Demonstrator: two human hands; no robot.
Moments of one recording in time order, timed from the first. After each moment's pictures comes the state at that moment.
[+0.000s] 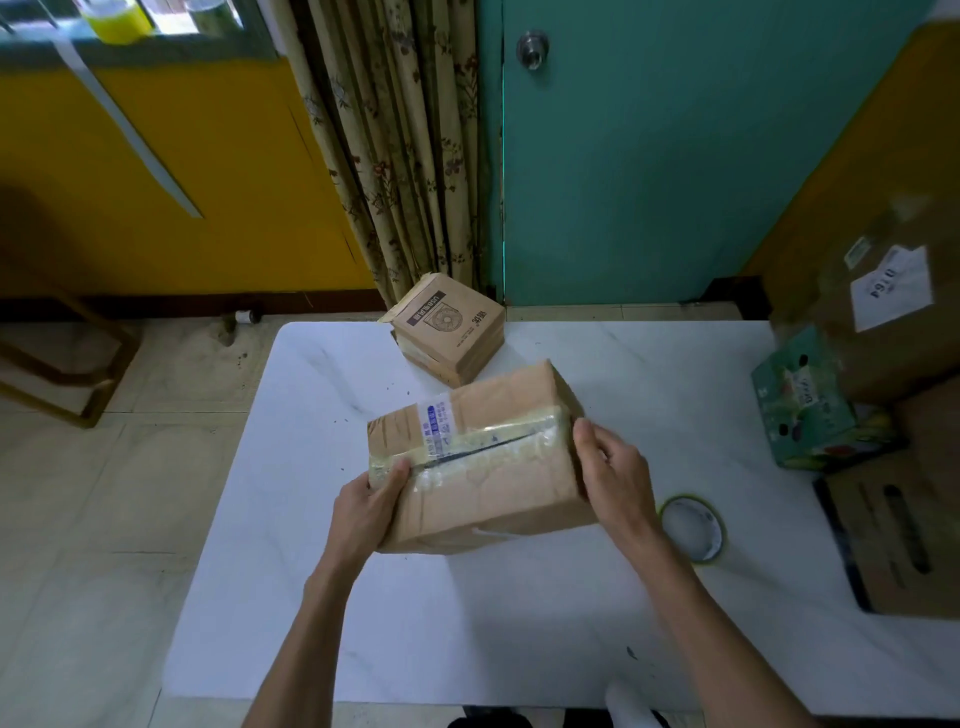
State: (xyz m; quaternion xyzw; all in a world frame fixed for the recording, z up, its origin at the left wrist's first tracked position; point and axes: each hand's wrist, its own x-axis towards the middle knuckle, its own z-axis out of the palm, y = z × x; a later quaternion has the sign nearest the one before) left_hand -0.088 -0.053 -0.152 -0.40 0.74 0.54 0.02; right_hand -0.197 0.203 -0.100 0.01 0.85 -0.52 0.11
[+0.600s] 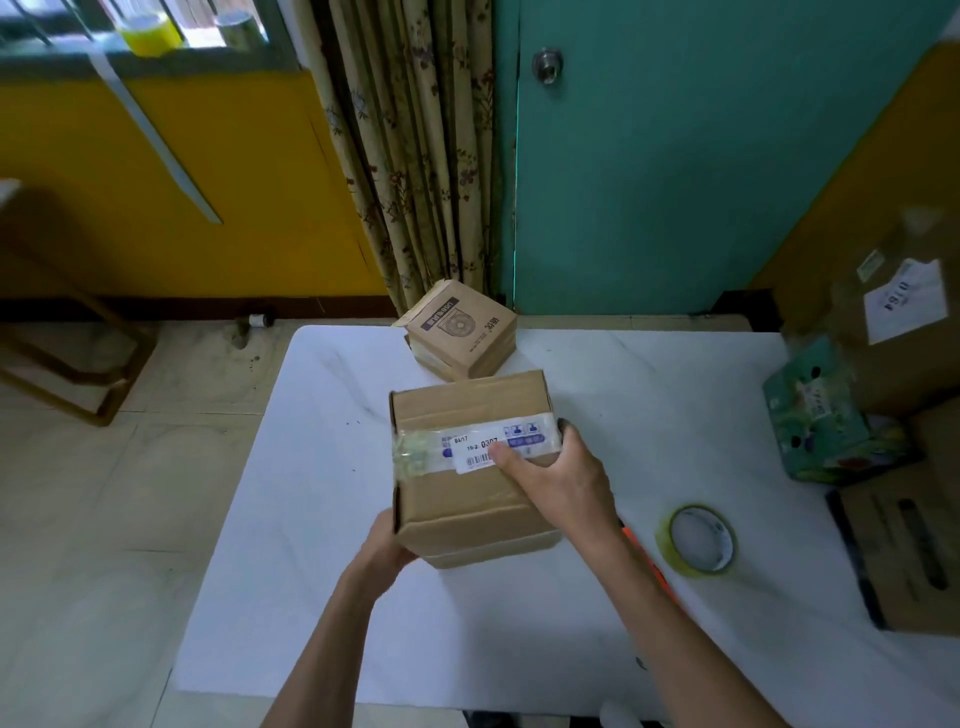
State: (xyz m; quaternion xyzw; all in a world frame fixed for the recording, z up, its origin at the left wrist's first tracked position) left_hand -0.068 -0.038 -0.160 -0.32 0.61 0.72 0.11; right_hand -0.180 0.154 -0.071 0.00 0.88 -0.41 0.22
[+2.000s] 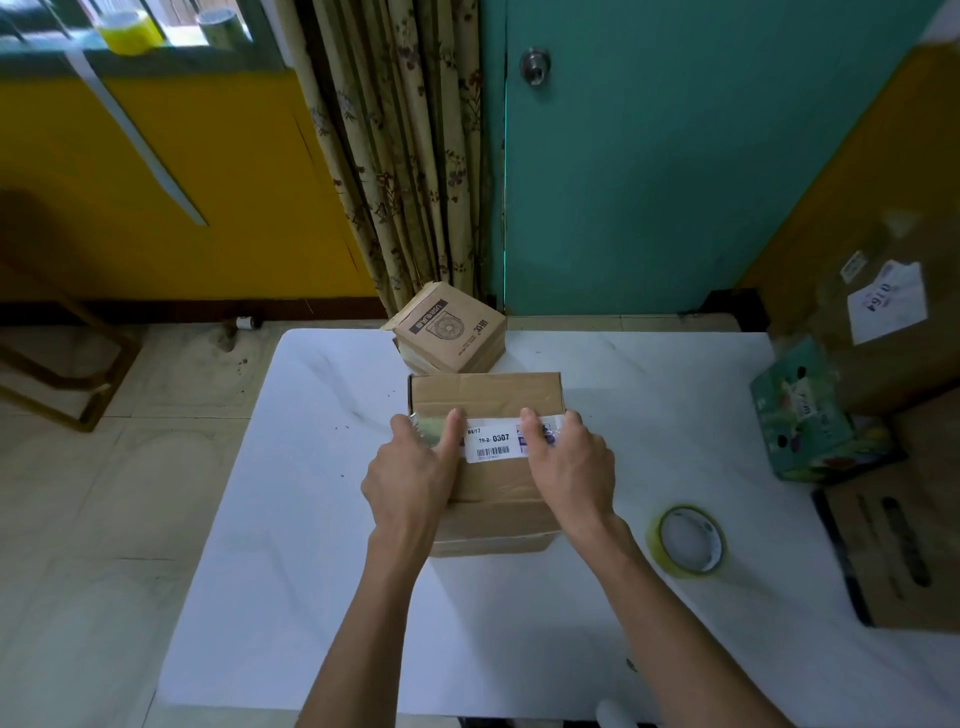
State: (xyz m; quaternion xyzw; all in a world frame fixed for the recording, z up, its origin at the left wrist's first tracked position) left_hand -0.144 0.010 -0.068 -0.42 0.86 0.28 0.01; right_hand -0.202 0.149 -0.072 -0.01 0.96 -0.28 0.09
